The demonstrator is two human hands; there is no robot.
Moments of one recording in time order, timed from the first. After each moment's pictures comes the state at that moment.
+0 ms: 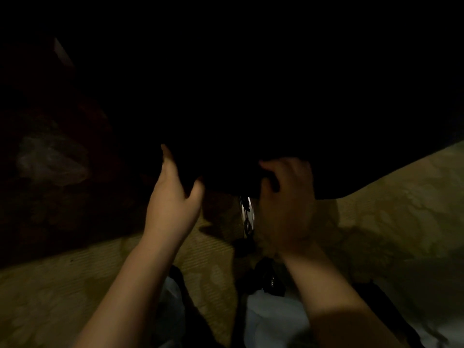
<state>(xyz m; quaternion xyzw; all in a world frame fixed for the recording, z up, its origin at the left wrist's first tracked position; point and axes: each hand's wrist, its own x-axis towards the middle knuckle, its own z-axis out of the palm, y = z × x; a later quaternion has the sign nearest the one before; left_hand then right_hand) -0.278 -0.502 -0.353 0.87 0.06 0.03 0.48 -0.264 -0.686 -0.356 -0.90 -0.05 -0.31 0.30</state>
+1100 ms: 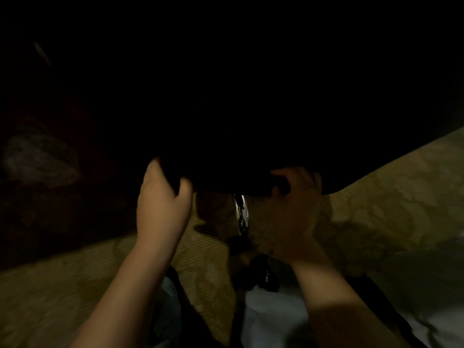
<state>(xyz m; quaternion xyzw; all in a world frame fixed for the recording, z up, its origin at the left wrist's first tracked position) -0.281 -0.509 -0.353 0.87 0.11 0.07 0.47 -0.265 -0.720 -0.383 -0.93 0.05 -0.27 0.26</state>
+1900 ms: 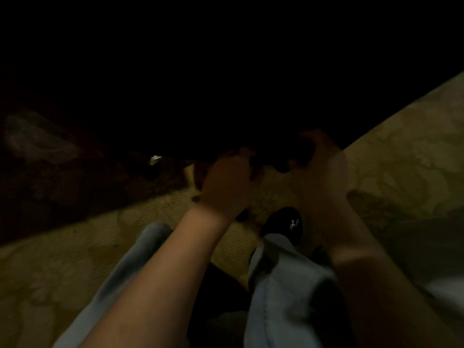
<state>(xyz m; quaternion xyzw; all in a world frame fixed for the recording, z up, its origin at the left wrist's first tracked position) -0.269 -0.646 -0.378 0.93 -0.09 -0.03 0.35 -0.272 -0.799 -0.365 -0.94 0.10 -0.11 0.31</state>
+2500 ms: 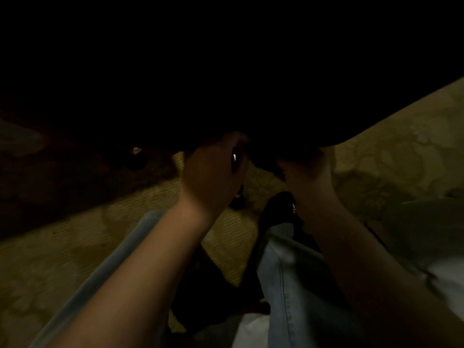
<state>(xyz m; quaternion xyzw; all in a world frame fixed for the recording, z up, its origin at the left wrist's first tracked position) -0.245 -0.610 -0.410 0.92 -0.14 0.00 0.38 -0.259 -0.769 -0.415 -0.82 0.27 0.06 0.50</state>
